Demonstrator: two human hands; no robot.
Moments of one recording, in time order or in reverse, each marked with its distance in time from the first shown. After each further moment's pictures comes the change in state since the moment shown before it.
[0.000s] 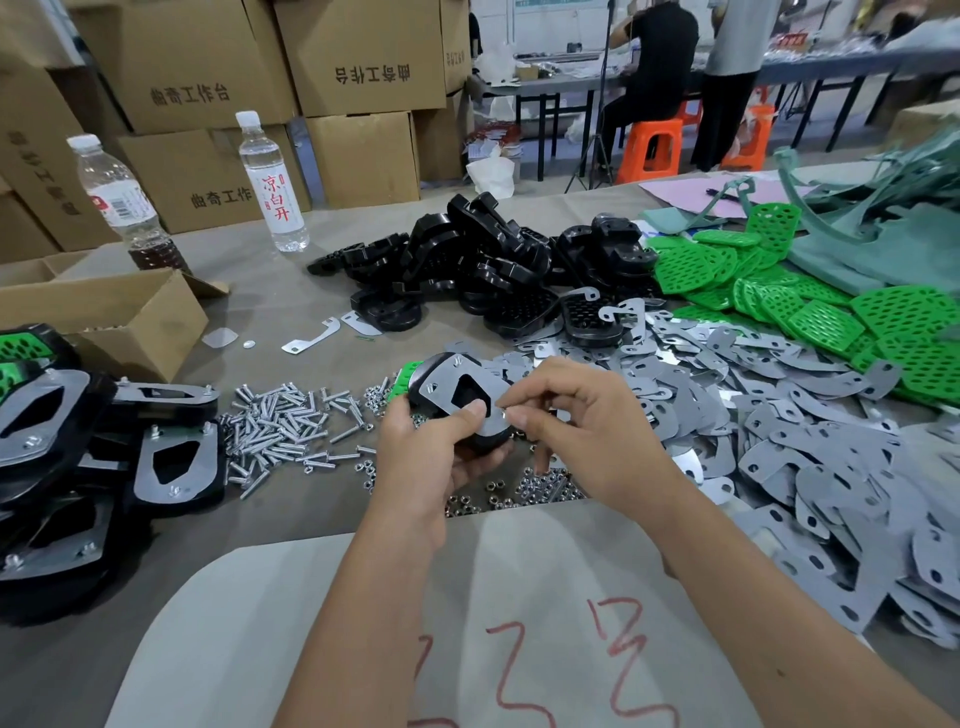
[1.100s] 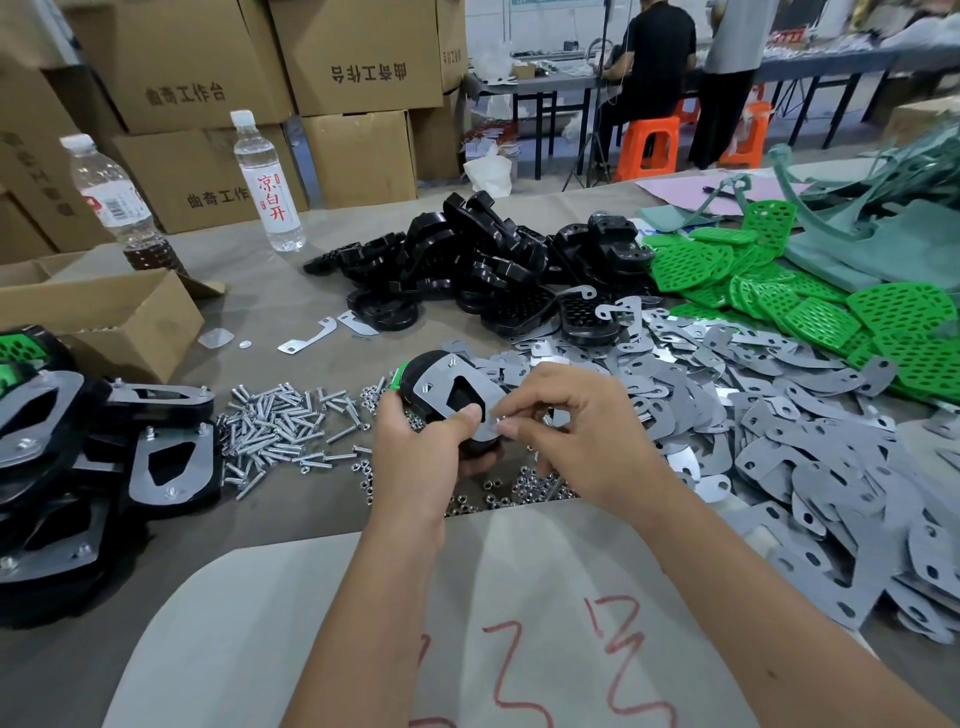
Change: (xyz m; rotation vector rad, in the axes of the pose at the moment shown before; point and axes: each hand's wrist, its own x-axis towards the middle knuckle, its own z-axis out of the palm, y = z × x) left_hand 0.000 -0.004 0.002 0.133 0.080 0.094; right_hand 0.000 0.003 0.002 -0.095 -0.011 -0.014
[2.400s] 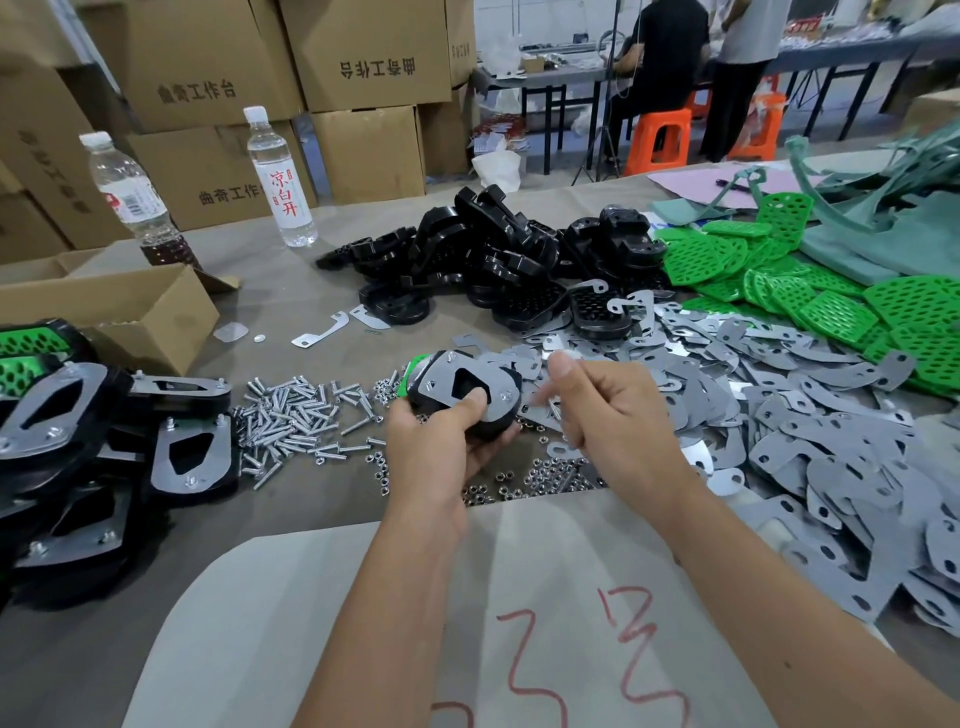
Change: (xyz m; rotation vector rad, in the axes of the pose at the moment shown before) left_hand 0.001 0.002 0.006 -0.238 0.079 -0.115; right_hand -0.008 -0.010 0.000 0.105 0.169 0.045
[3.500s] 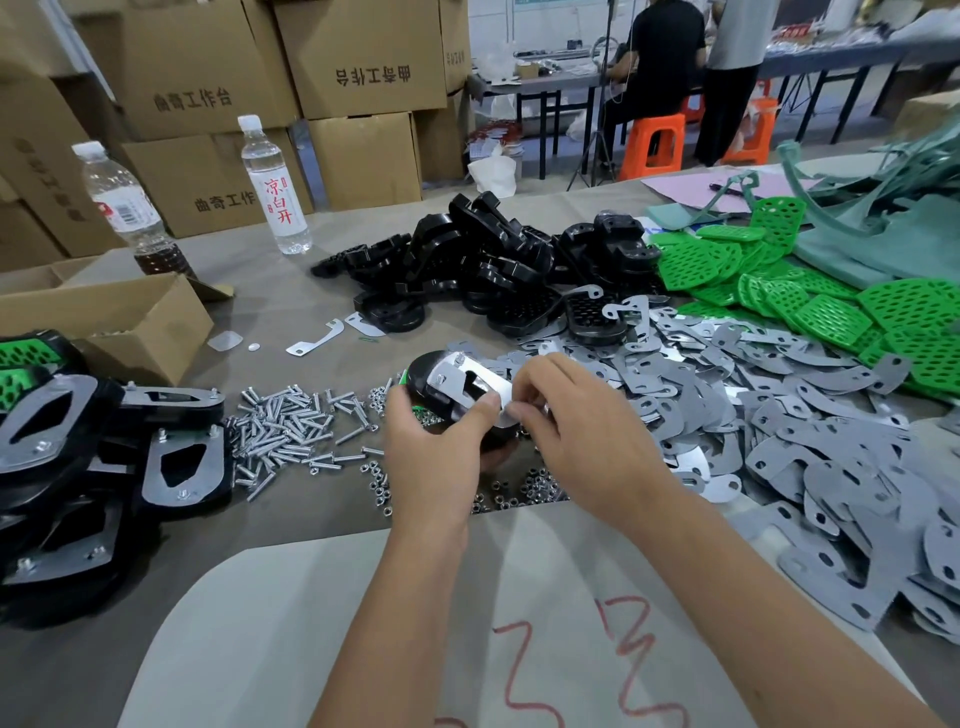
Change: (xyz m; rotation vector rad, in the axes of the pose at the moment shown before) left_hand -0.003 -0.007 0.000 0.321 0.029 0.236; right_hand 0.005 0.004 0.008 -0.703 -0.121 -0.237
